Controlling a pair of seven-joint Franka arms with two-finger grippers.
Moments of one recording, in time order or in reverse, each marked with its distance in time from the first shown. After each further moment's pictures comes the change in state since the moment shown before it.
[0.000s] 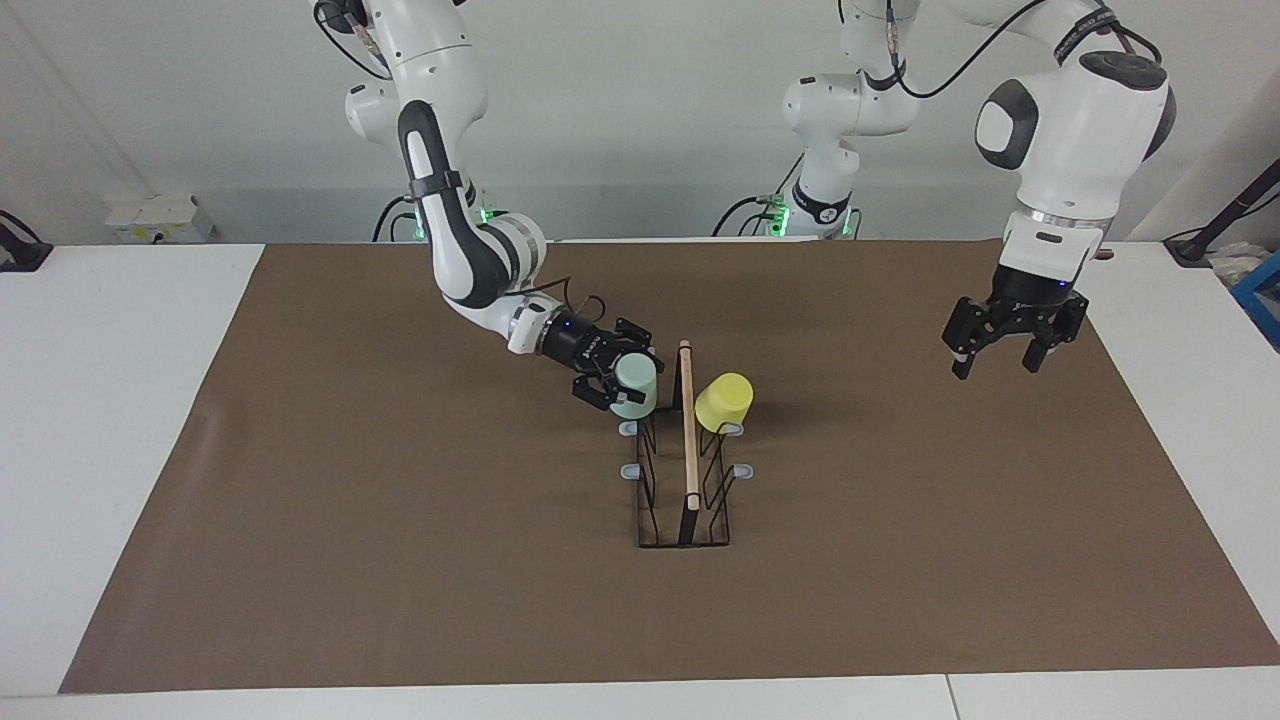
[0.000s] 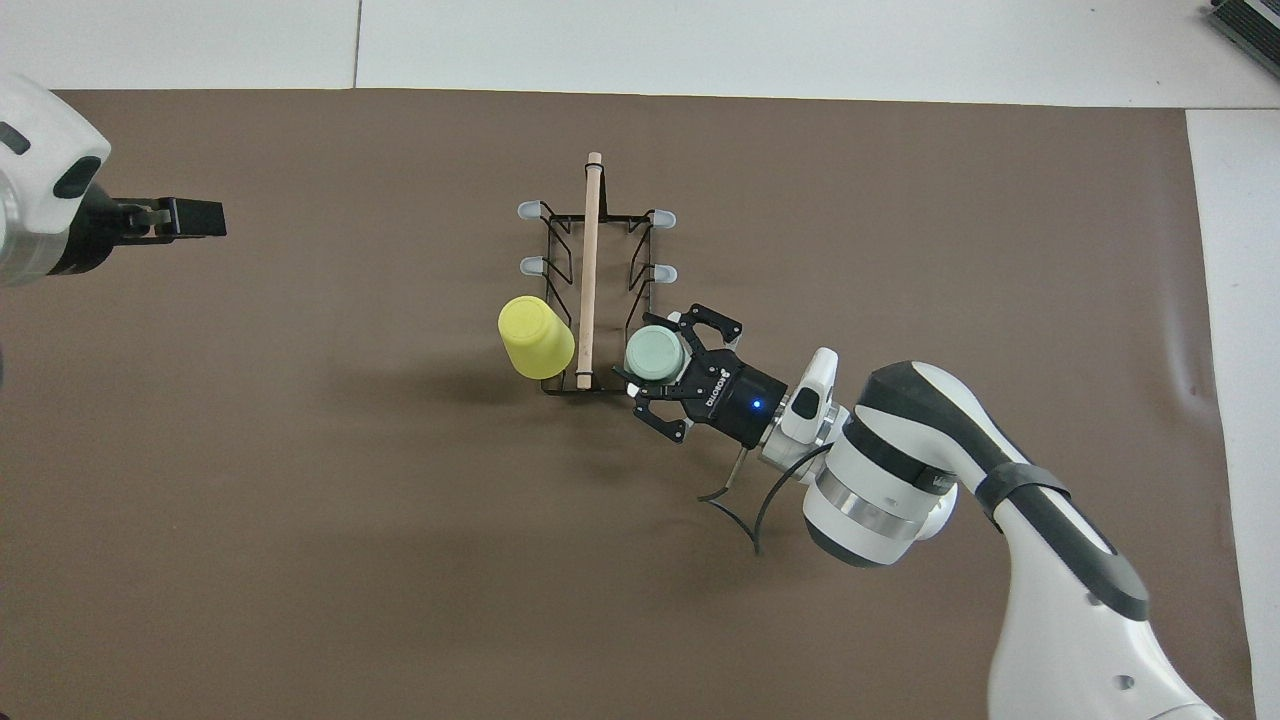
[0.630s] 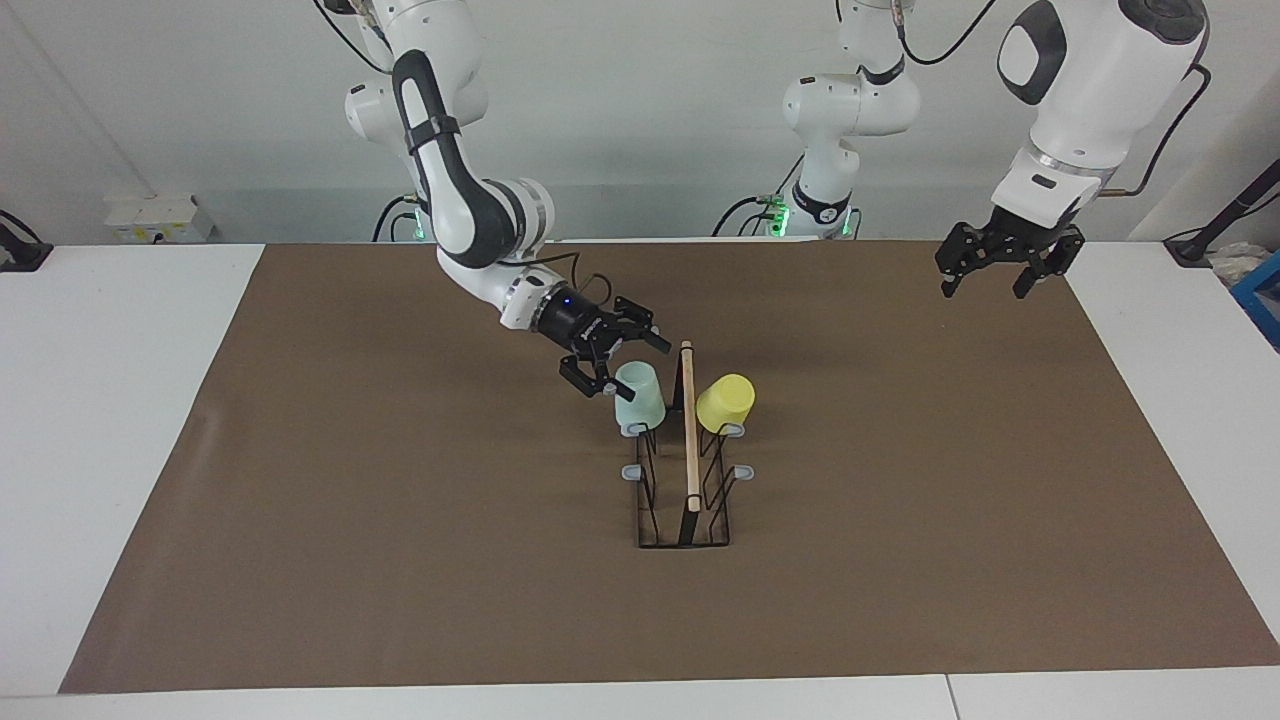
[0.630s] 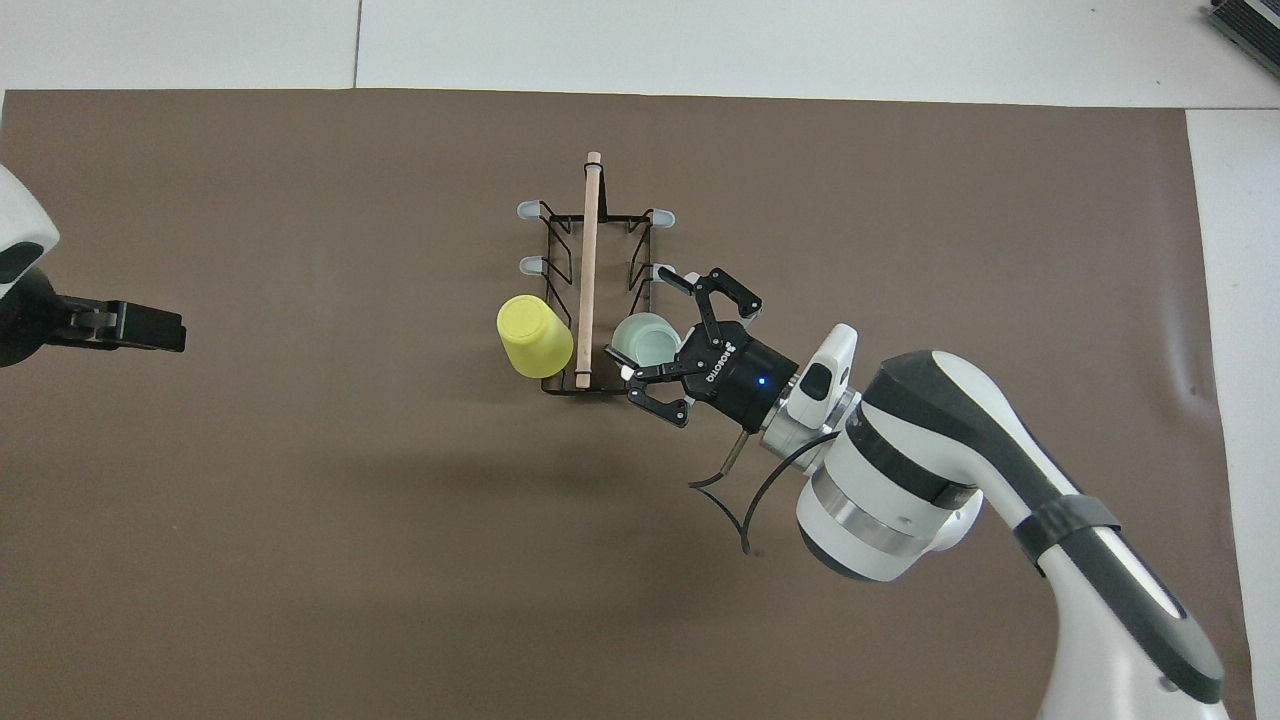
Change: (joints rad) left arm -0.003 -0.115 0.012 0.011 0.000 -0.360 0.095; right arm 0.001 -0.118 0.058 0.096 -0.015 0.259 0.150
